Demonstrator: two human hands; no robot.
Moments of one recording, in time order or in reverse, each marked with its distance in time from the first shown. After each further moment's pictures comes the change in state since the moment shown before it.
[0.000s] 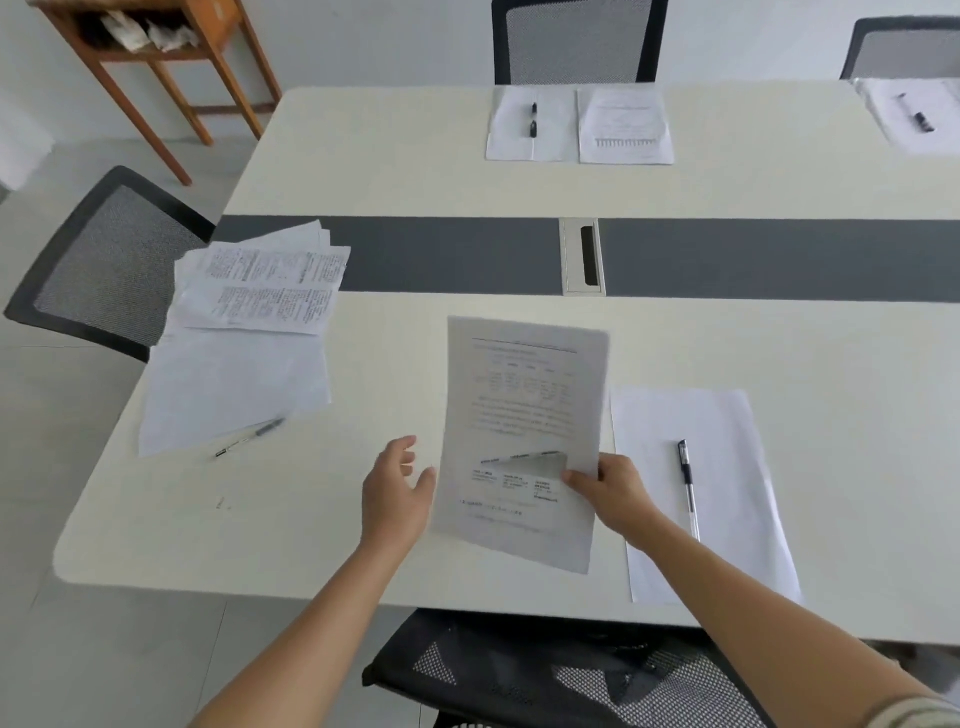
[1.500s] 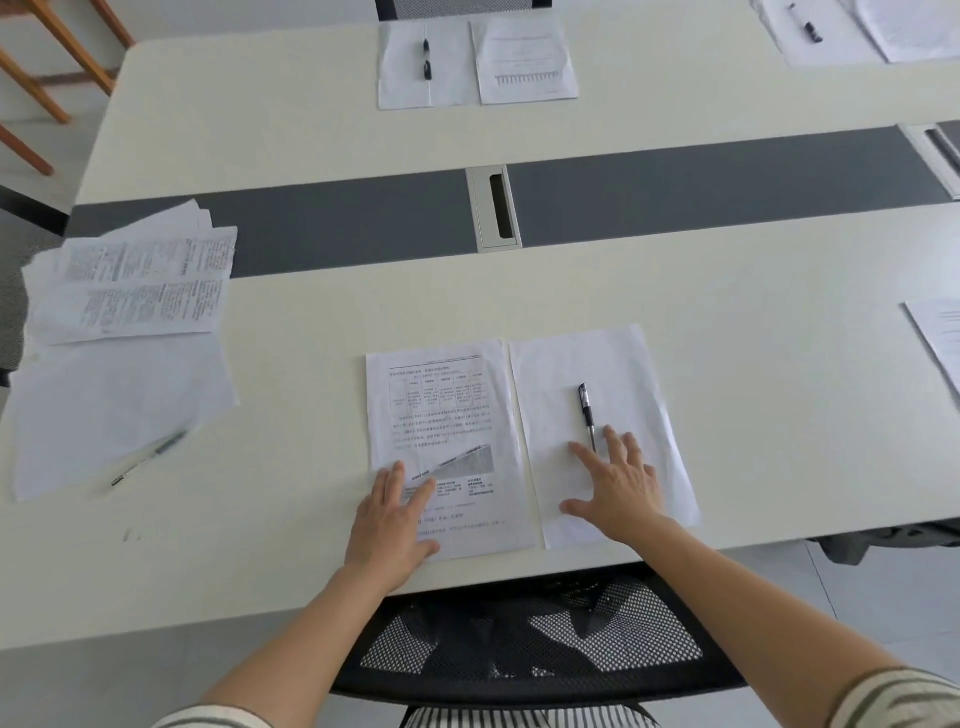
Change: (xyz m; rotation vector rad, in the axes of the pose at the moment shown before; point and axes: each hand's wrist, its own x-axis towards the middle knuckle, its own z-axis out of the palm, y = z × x) left_hand -0.018 -0.041 0.073 0.873 -0.543 0.370; right_hand -0.031 0.079 -0.046 -0.893 0.053 0.069
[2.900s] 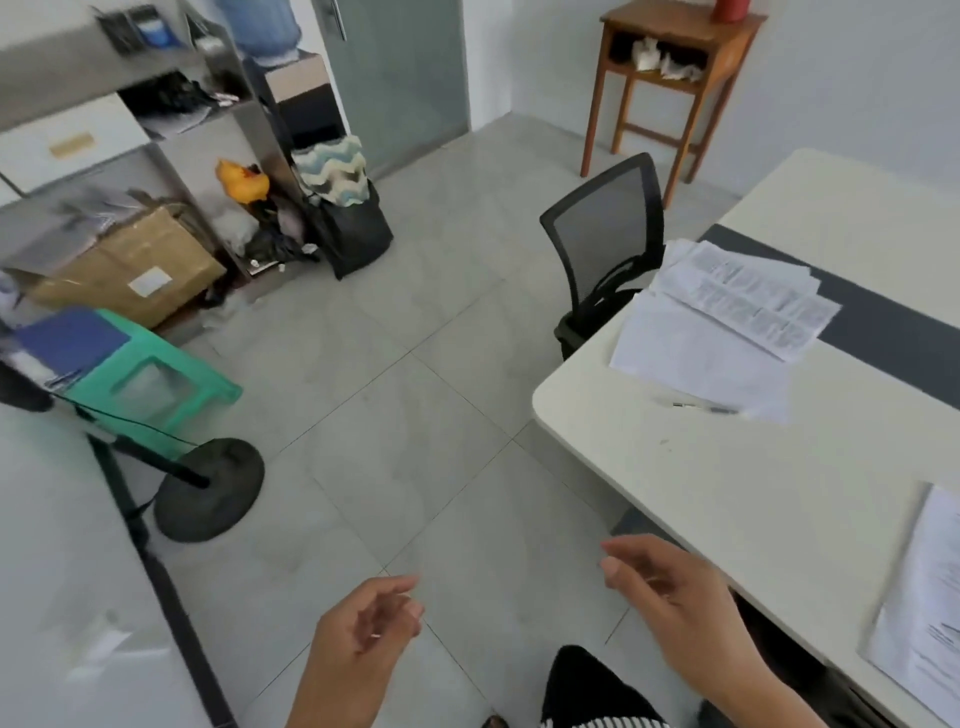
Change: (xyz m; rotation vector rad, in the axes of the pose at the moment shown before) left_hand -0.516 -0.279 0.091 -1.563 0.971 -0.793; right_hand -0.297 -0.455 0.107 0.556 -0.241 -0.824
